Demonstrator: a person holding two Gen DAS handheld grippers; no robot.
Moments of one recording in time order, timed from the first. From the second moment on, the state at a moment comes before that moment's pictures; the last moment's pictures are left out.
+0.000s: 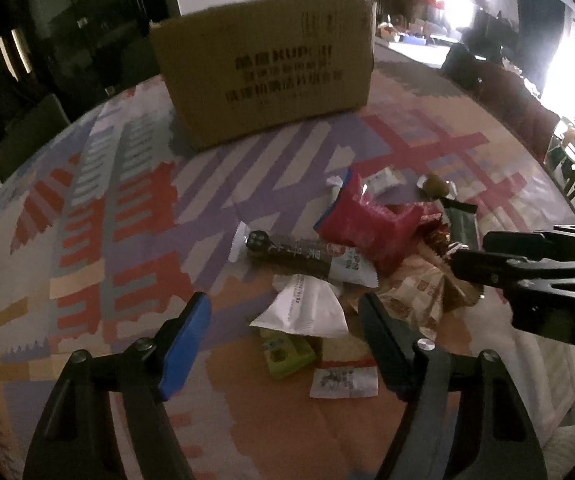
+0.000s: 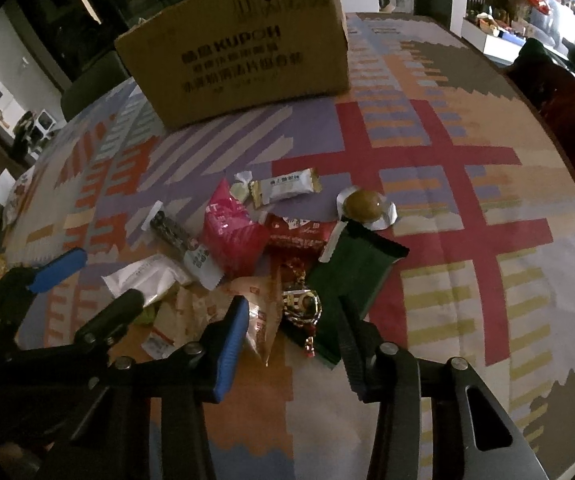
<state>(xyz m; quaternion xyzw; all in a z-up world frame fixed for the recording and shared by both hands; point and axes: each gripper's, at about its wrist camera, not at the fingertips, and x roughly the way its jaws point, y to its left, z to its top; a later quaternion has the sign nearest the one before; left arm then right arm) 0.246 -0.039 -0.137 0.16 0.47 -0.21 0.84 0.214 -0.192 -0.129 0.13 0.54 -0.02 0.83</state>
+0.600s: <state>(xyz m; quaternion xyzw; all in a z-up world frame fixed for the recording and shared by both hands) 0.267 -0.050 -0.166 0.12 0.52 -0.22 0.82 0.224 -0.201 -0.149 0.15 0.56 -0.02 0.81</state>
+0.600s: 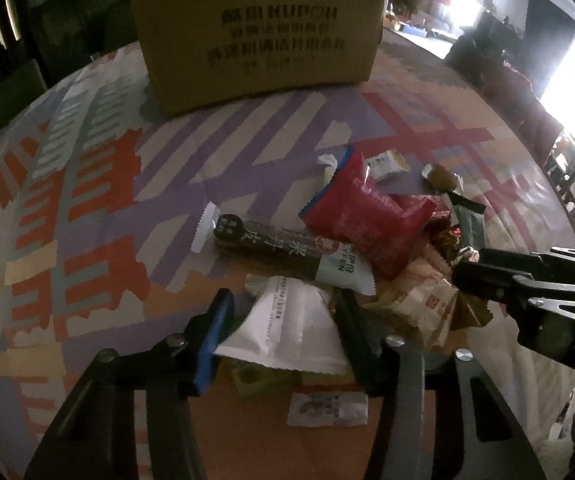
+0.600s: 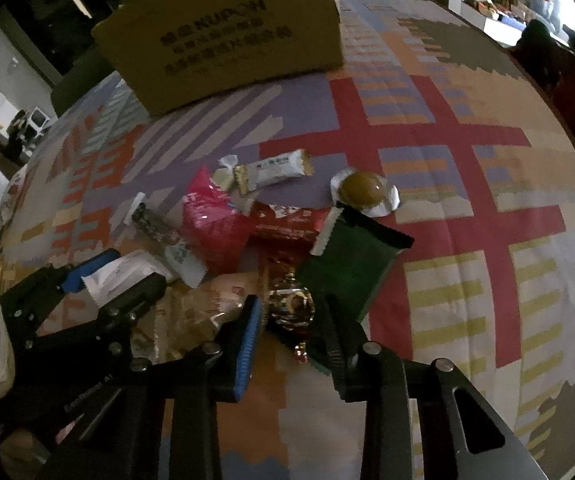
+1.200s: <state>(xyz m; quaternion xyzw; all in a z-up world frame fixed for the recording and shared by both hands) 0.255 -0.044 -0.149 0.10 0.51 -0.22 0.83 0.218 -0.195 -0.129 0.12 0.54 -0.01 0.84</state>
